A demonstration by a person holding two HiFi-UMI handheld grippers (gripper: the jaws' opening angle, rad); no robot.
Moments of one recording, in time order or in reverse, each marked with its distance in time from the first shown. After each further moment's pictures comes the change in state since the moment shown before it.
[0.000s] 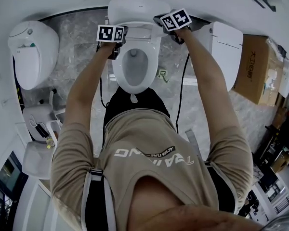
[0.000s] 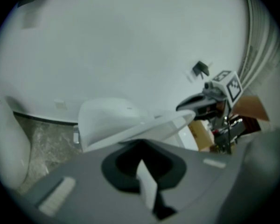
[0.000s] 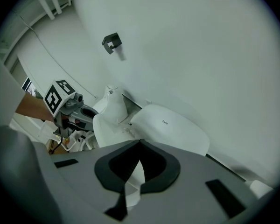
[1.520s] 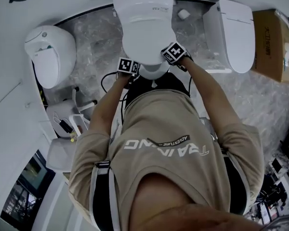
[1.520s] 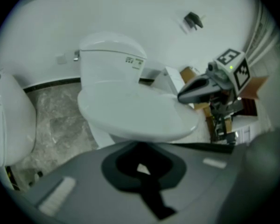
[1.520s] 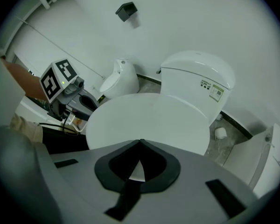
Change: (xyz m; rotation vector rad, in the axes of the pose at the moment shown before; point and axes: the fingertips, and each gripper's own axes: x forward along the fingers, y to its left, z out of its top) left arm -0.054 -0.060 -0.292 0.028 0.422 0.002; right arm 0.030 0.179 -0.241 0.065 0.197 0.073
